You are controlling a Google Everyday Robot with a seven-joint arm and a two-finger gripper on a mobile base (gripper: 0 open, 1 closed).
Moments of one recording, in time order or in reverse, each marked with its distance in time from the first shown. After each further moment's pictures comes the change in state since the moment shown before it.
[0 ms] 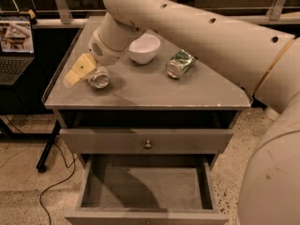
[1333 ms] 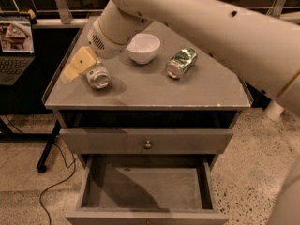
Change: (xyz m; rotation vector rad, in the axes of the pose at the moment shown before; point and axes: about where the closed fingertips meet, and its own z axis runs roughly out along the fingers) arm -0.006 0.014 -0.036 0.008 -0.056 -0.074
